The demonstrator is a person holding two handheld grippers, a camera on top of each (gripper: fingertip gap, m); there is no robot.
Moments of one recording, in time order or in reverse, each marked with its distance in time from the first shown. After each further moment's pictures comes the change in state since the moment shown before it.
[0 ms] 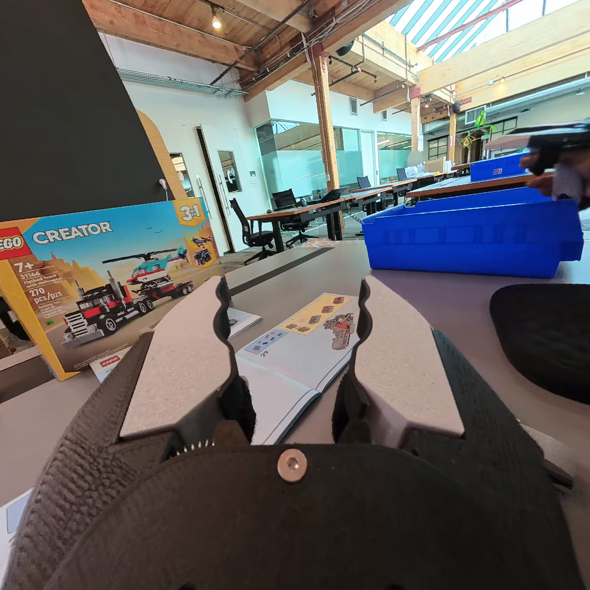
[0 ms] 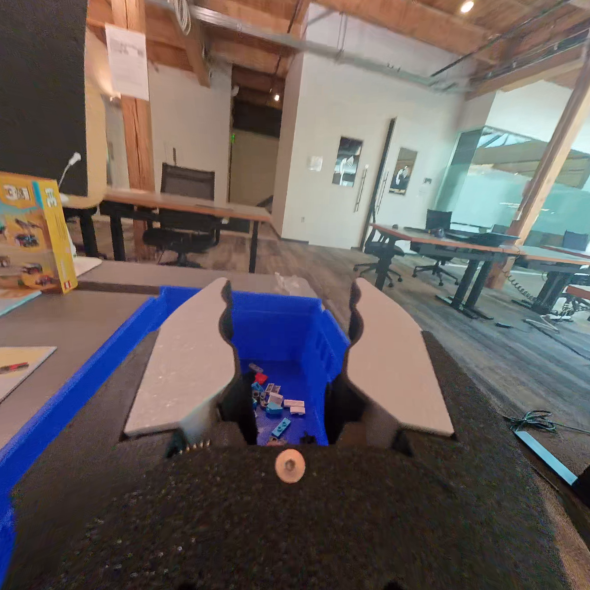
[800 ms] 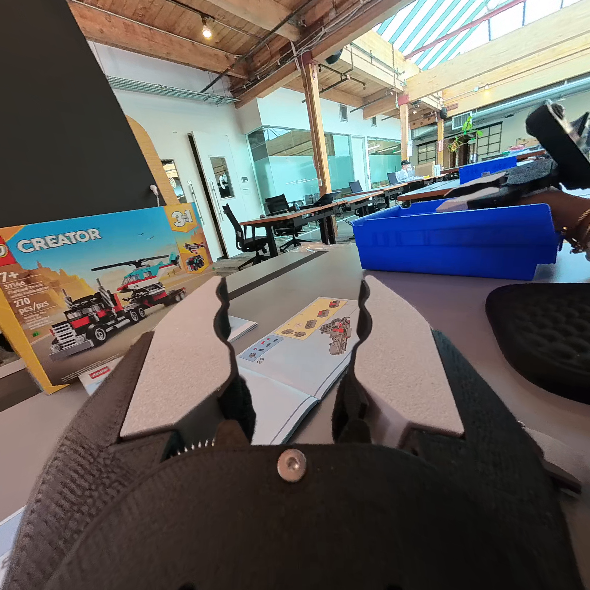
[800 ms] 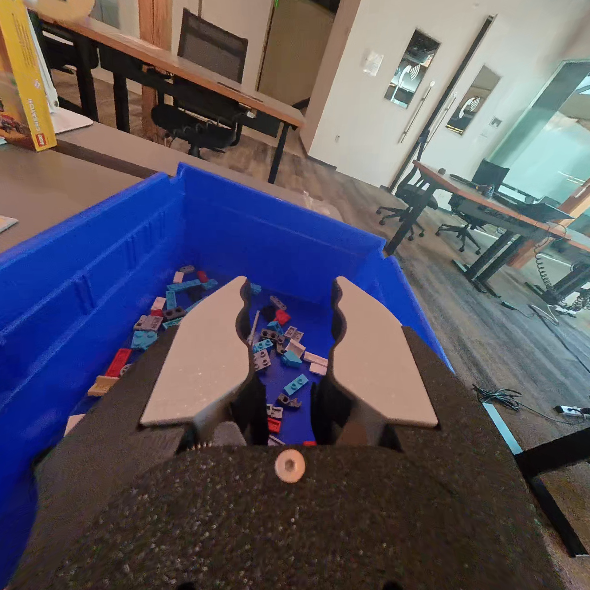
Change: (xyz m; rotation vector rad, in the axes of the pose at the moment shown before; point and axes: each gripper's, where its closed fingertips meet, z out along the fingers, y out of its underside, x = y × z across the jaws) left arm 0.002 0.000 0.005 0.018 0.026 0.007; right arm -0.037 0.087 0.037 -0.276 -0.133 -0.185
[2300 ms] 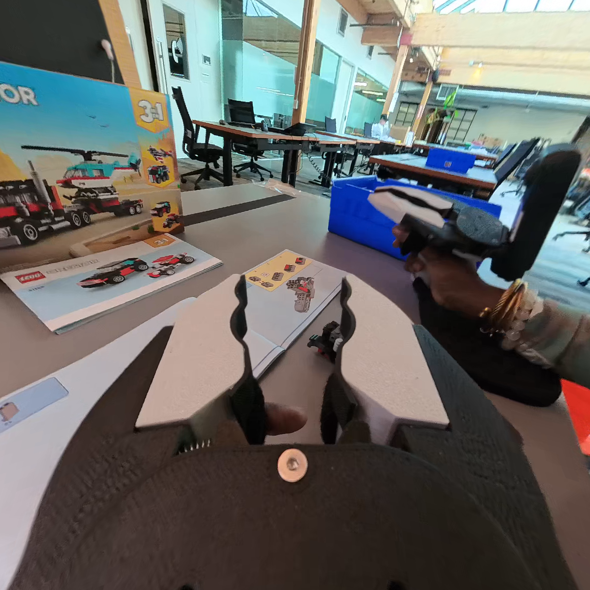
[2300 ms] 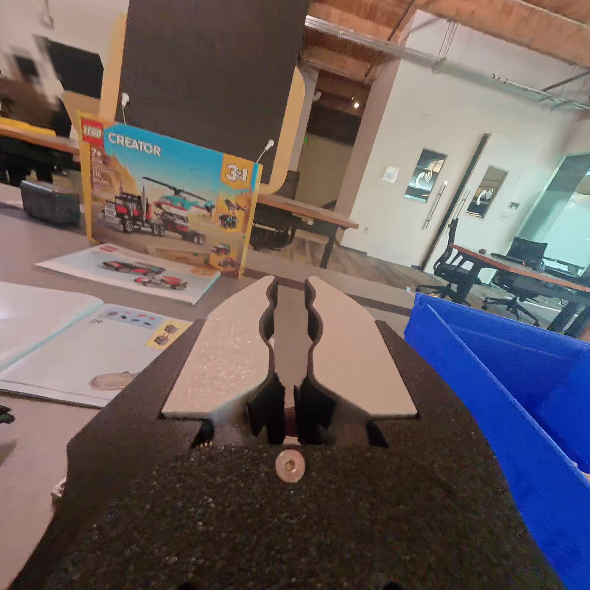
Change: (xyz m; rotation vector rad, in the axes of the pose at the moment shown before) left arm -0.006 0.007 -0.019 -0.253 0.089 -0.326; right arm -0.214 -0.098 -0.017 0.312 -0.069 0.092
